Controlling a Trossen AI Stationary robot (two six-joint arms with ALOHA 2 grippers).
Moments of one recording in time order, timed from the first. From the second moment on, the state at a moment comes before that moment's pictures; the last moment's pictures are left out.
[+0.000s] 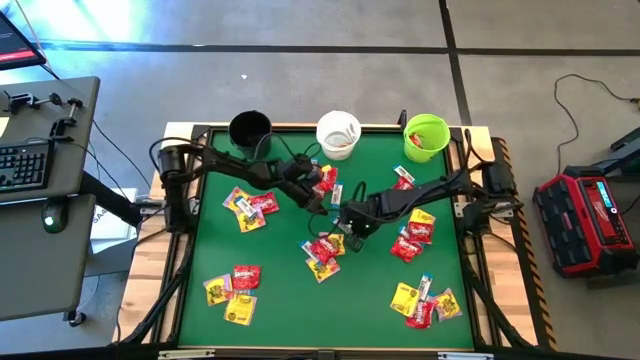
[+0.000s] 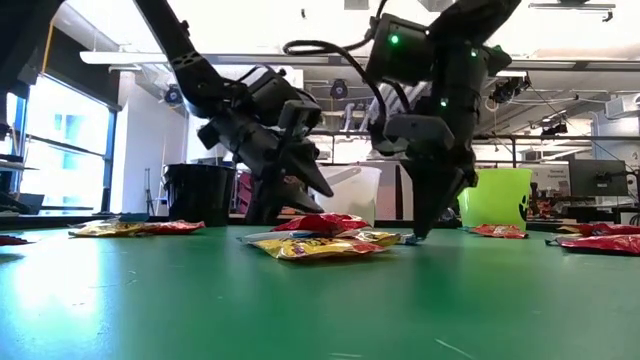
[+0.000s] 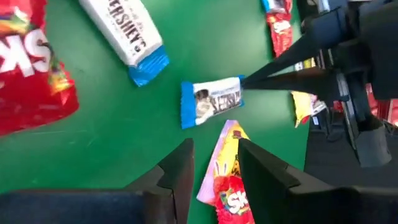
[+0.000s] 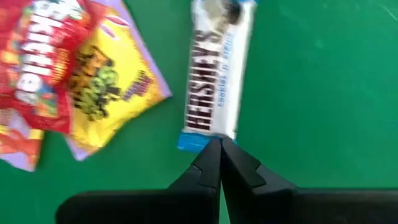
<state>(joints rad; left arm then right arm) 0.31 1.91 0.92 0.21 0.60 -0.74 0.05 1.79 1.05 -0.53 -0.01 0.64</state>
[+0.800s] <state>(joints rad) 0.30 1.95 0.92 0.19 0.55 -0.81 -0.02 1.77 1.06 -0.47 0.03 0.47</state>
